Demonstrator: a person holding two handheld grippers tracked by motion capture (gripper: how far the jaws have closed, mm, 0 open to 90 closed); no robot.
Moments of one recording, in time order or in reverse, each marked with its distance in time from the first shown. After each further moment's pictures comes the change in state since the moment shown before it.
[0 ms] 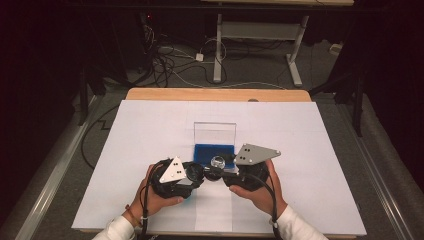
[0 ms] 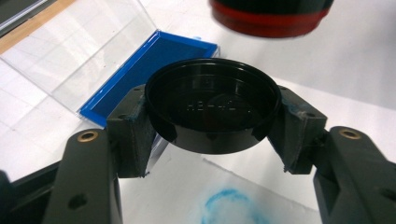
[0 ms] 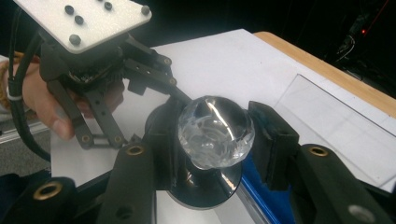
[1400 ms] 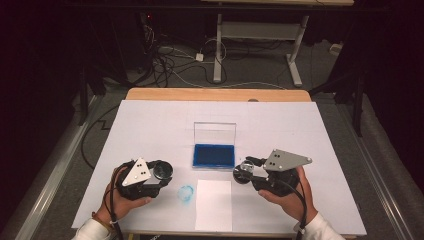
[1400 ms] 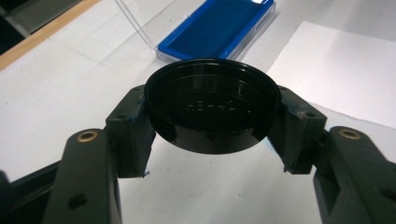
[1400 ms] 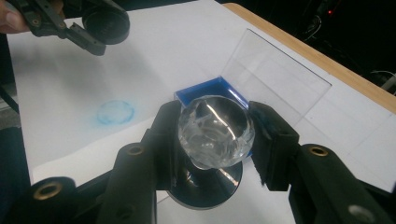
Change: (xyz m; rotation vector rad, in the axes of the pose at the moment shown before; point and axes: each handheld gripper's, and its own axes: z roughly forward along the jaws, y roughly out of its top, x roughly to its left) left arm 0.025 -0.049 -0.057 0.024 0.128 -0.043; right arm -0.021 -0.031 -0.051 0.082 -0.105 -0.008
